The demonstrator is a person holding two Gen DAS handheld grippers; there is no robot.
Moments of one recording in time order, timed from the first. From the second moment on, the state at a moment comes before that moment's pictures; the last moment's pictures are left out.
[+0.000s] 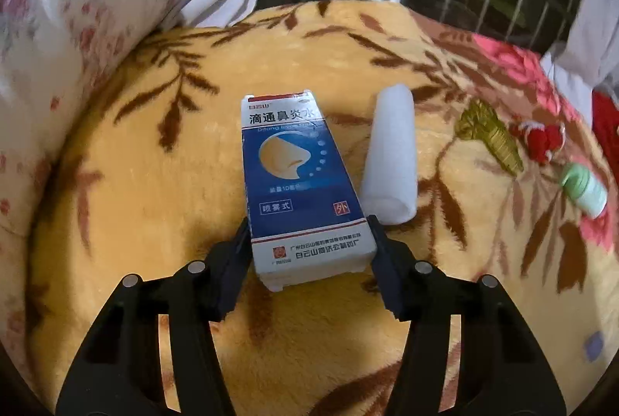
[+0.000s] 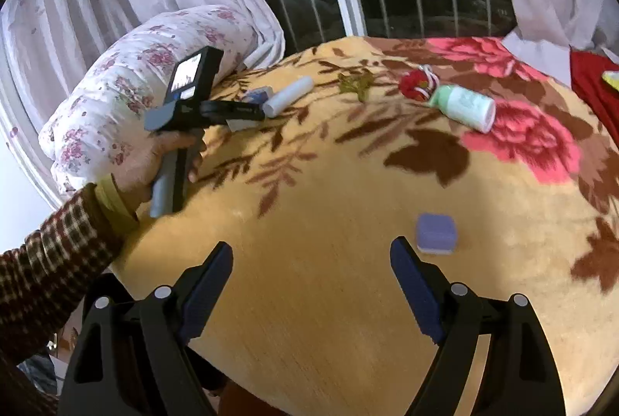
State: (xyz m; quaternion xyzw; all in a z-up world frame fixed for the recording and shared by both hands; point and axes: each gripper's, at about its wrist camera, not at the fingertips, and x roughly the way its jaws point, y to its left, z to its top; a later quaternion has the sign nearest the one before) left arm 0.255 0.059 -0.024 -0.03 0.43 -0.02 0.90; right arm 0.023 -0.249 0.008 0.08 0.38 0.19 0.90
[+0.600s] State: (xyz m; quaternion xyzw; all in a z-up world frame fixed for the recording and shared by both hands) left arm 0.133 0.087 0.004 -0.02 0.36 -0.06 0.93; right arm 0.270 -0.089 0.023 0.04 0.43 0.14 0.89
